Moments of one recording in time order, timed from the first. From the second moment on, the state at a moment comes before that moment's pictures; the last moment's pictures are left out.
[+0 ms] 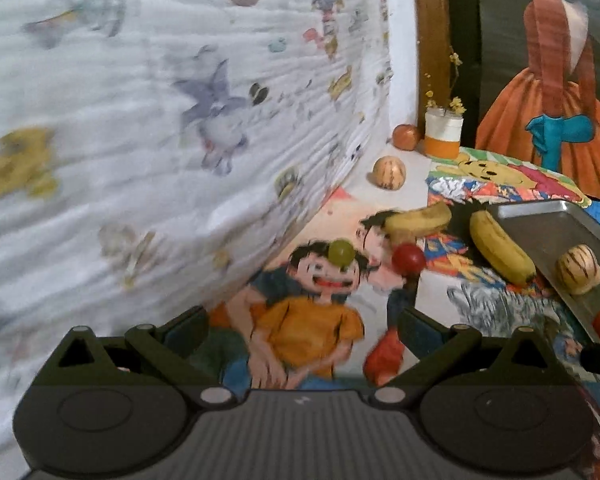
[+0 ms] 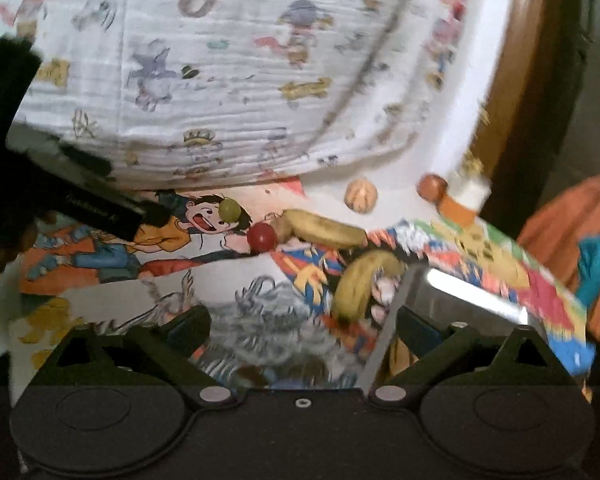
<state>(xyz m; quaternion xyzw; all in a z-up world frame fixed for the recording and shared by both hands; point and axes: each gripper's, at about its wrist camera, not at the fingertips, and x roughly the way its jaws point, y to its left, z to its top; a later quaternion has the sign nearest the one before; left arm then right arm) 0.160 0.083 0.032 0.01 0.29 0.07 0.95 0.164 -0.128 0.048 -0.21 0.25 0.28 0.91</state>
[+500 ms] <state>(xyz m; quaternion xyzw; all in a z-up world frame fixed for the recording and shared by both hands) 0.232 0.092 0.008 0.03 0.29 0.02 0.96 0.228 -0.077 0.017 -0.27 0.24 0.35 0.86</state>
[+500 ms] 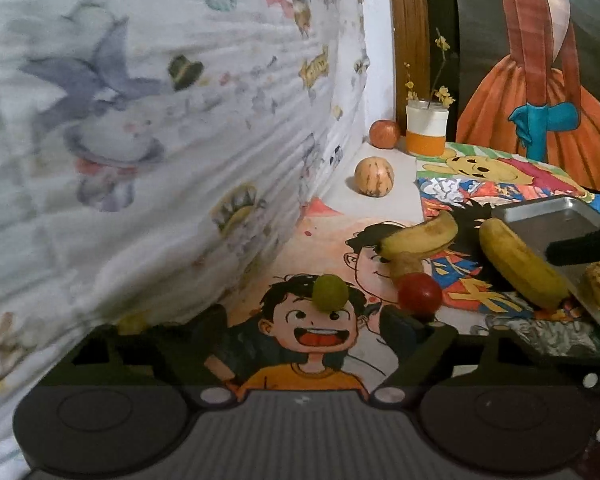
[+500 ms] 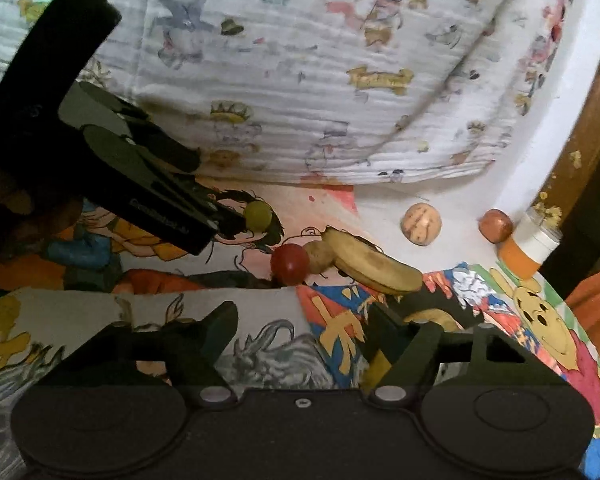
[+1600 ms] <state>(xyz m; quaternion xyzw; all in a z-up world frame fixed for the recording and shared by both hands) 0.283 0.092 -0.006 0.04 0.33 -0.05 0.94 0.285 -0.043 -0.005 -0.20 0.28 0.38 0.86</state>
